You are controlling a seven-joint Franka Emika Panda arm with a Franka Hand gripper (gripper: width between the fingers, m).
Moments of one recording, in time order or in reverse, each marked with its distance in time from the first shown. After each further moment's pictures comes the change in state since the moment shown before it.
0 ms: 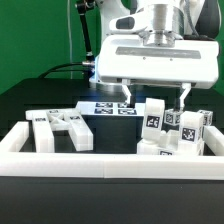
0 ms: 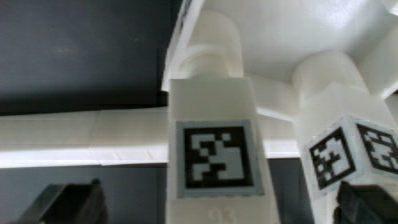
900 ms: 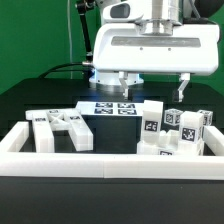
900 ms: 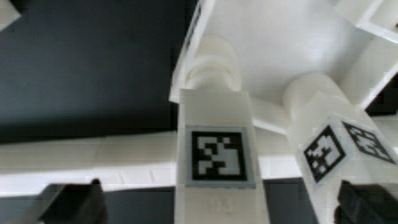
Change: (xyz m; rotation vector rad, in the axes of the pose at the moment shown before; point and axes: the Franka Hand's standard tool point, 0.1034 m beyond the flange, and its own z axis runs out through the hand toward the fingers) arm 0.012 0.003 -0.006 0.049 -0.303 0.011
